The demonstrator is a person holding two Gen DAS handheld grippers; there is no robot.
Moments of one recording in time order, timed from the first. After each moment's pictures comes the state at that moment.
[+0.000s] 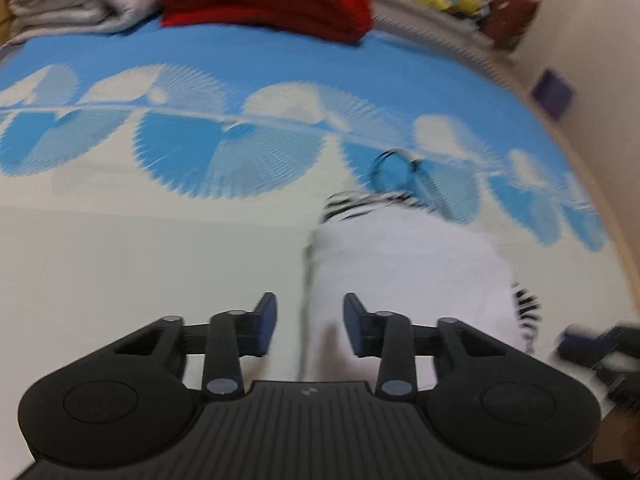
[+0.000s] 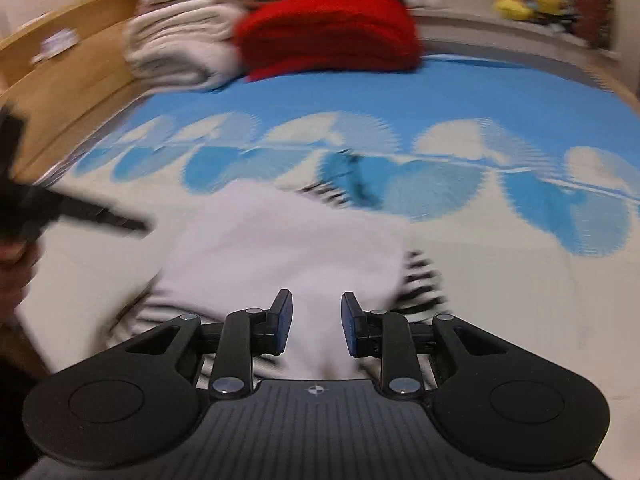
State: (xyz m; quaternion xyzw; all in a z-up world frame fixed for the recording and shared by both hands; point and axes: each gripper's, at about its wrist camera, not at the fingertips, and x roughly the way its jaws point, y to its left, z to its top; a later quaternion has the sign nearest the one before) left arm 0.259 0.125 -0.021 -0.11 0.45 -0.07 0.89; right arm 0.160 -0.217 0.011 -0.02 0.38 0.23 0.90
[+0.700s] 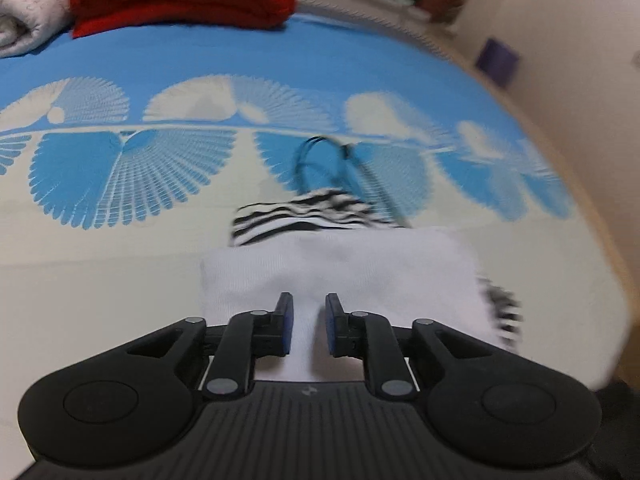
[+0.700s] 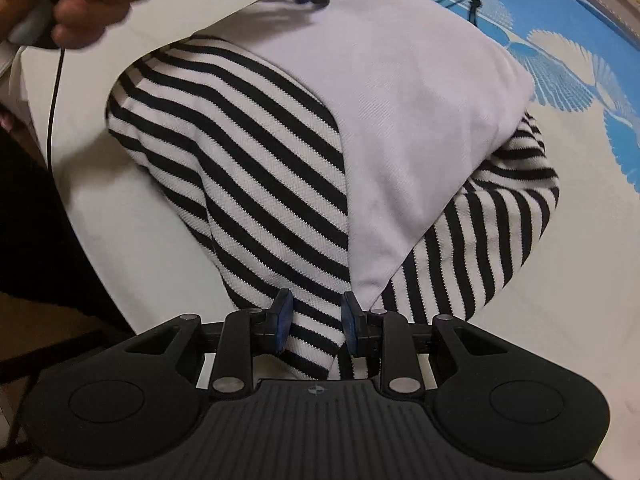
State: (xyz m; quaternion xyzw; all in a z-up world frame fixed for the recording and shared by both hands) left arm 0.298 0.074 -0.047 -0.08 0.45 -0.17 0.87; right arm 0.148 -0.190 -0.069 -0.21 0.52 0.30 0.77
